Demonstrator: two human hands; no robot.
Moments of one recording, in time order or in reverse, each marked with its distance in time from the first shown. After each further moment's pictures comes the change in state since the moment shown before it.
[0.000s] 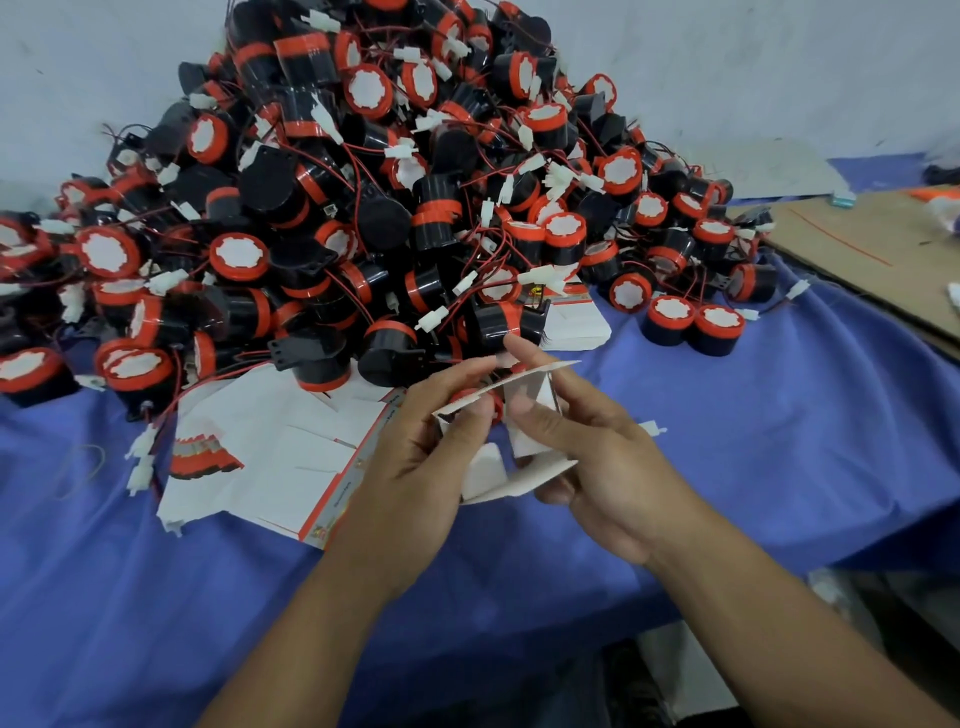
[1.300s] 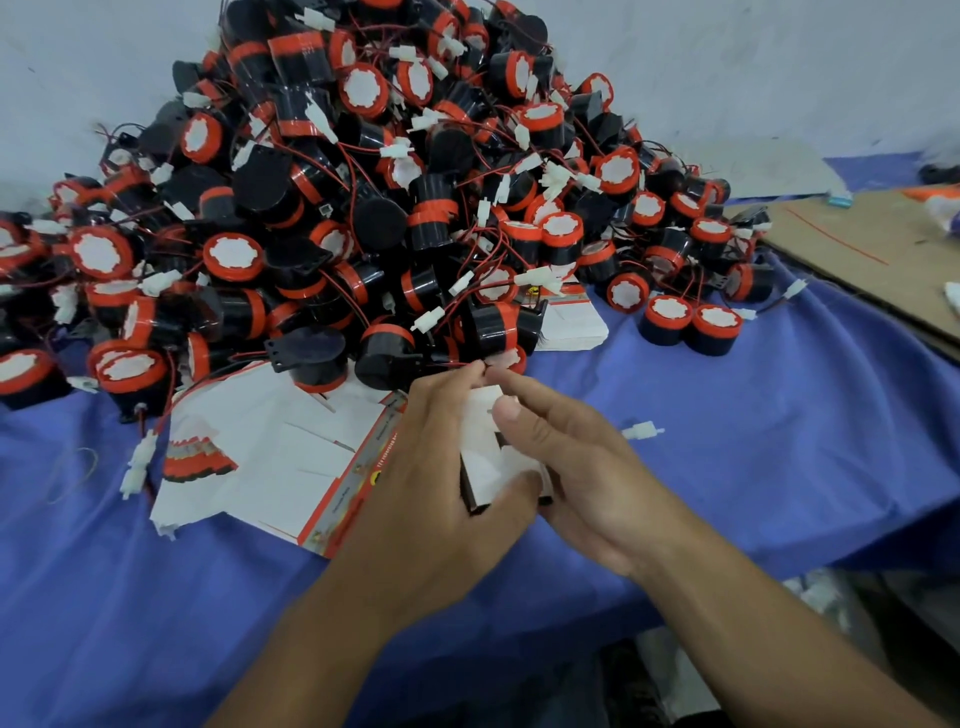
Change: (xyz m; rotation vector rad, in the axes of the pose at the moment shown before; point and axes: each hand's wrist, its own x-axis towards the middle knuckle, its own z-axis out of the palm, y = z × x) left_hand -0.009 0.009 0.006 0.506 -0.019 0.181; right_hand -0.001 -0.001 0.014 0.186 -0.083 0.047
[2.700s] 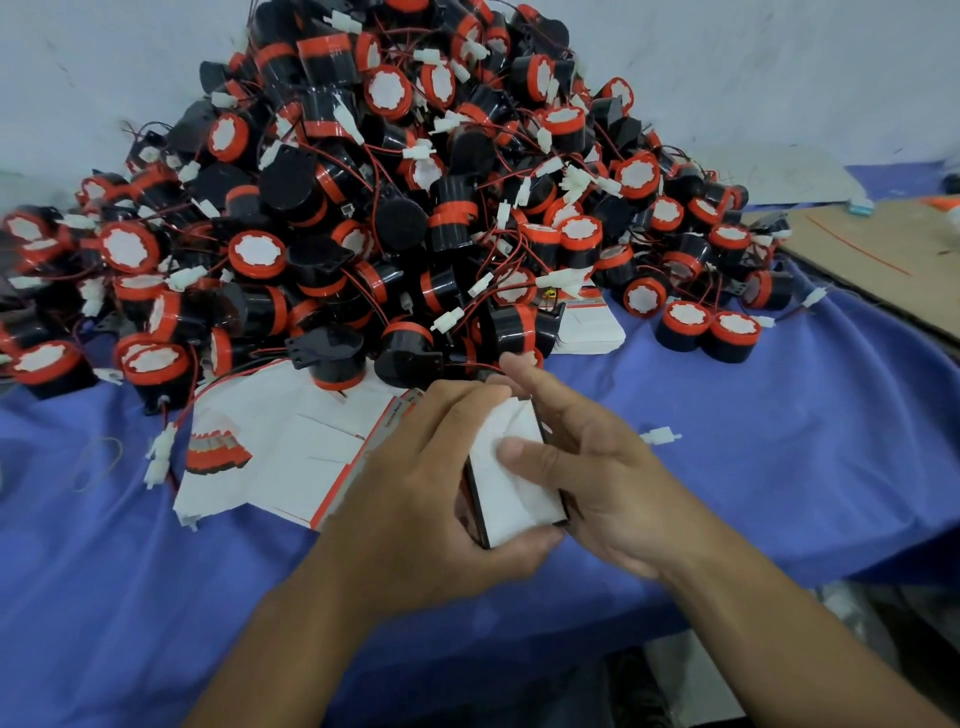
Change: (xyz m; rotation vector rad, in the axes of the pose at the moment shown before) left_hand -0.002 -0.009 -0.021 0.251 0.030 0.303; right_hand -0.001 0.002 -0.001 -0.159 0.007 -0.001
